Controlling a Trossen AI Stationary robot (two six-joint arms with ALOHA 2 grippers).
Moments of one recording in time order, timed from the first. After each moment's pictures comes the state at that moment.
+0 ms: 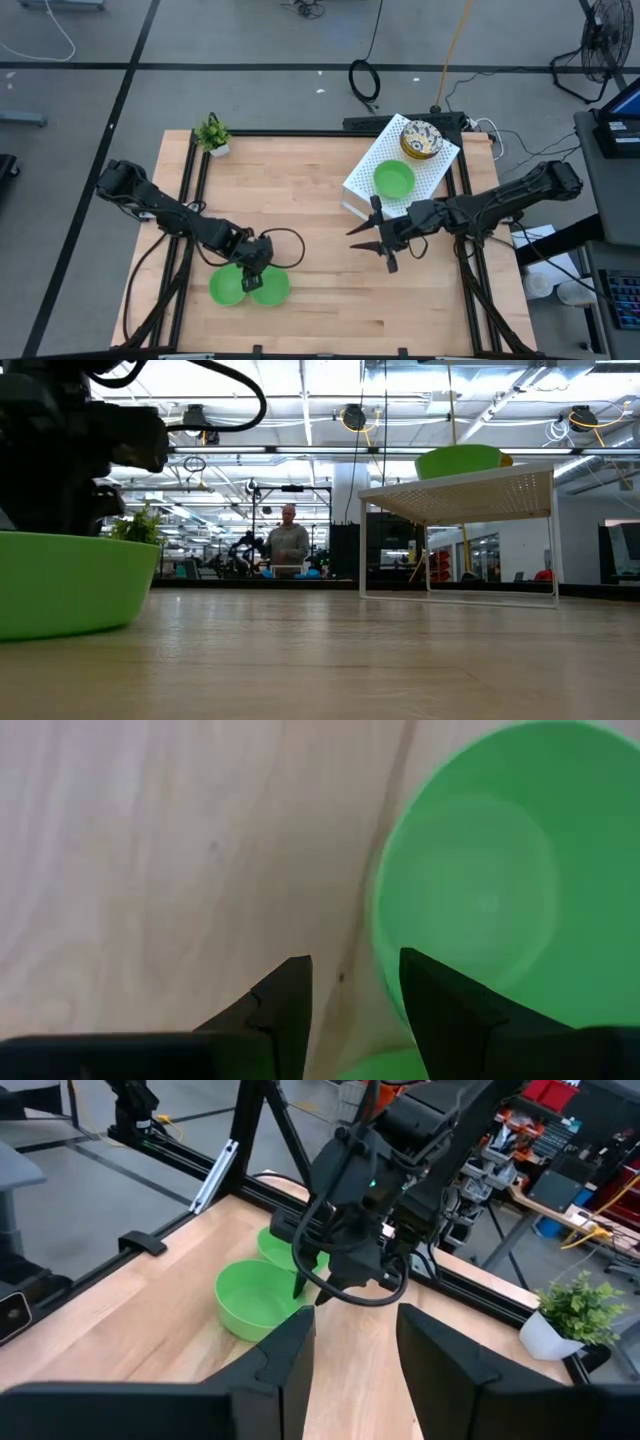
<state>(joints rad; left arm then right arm) -0.42 1.45 0.77 -0.55 0.02 -0.71 0.28 1.18 0.81 0.16 0.08 -0.32</state>
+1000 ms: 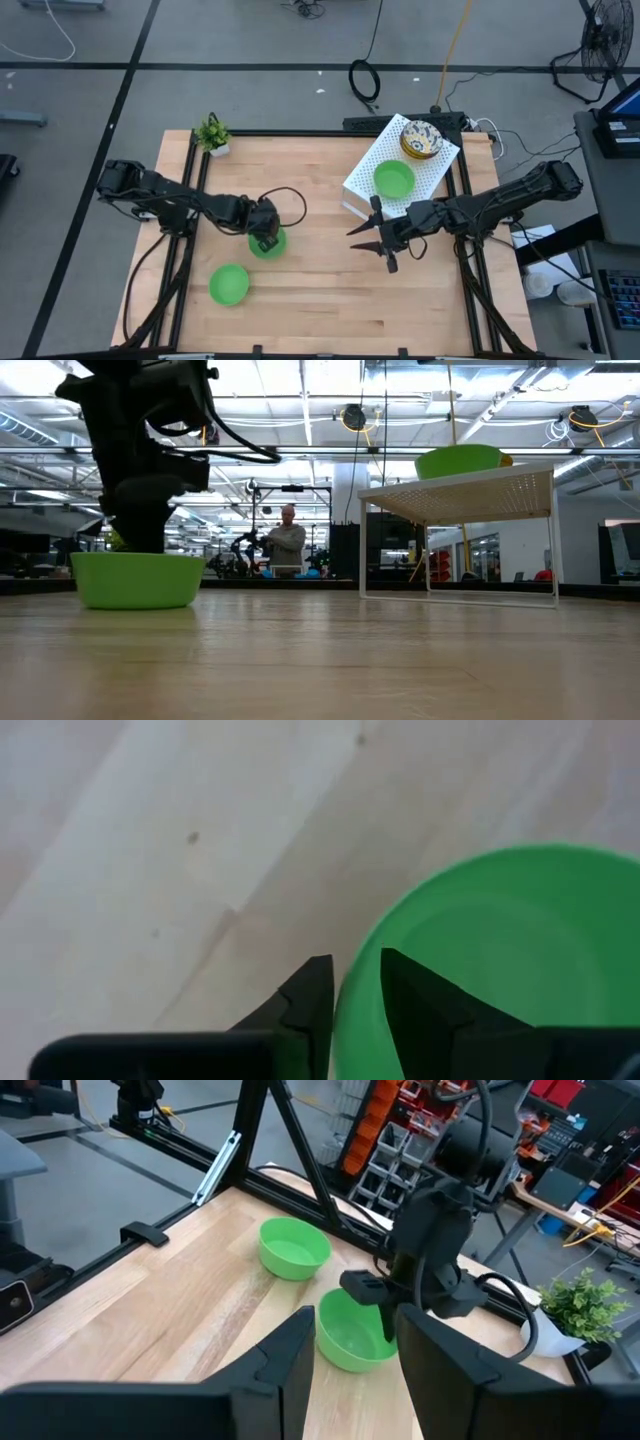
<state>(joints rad) -0.13 1.45 0.77 -0.66 -0.24 -0.73 0.28 1.19 0.81 0.15 0.08 -0.33</state>
